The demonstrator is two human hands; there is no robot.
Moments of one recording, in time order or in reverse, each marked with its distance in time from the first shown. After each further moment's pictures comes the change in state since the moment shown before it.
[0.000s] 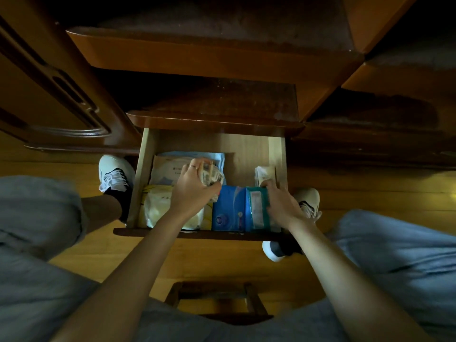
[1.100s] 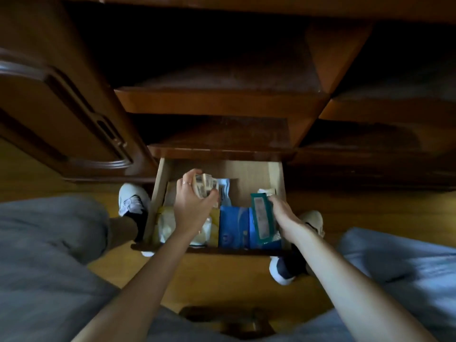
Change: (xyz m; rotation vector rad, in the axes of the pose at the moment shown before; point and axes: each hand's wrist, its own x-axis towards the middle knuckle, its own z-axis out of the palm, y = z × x) left_hand -0.029 0.028 -0.025 -0.127 0.328 0.112; right_hand -0.015 -0.037 -0.034 1.112 -0.048 0.471
